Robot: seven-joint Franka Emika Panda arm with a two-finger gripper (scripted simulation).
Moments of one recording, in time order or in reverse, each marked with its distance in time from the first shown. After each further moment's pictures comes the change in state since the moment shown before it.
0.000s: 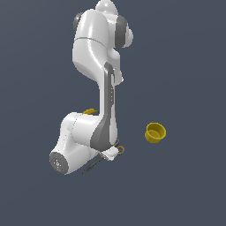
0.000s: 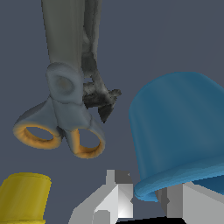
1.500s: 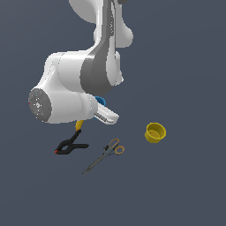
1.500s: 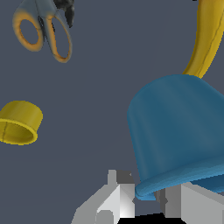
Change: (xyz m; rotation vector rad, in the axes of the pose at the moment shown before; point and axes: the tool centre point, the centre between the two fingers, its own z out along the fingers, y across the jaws) arm -0.147 0.059 -0.065 0.000 -0.003 0.000
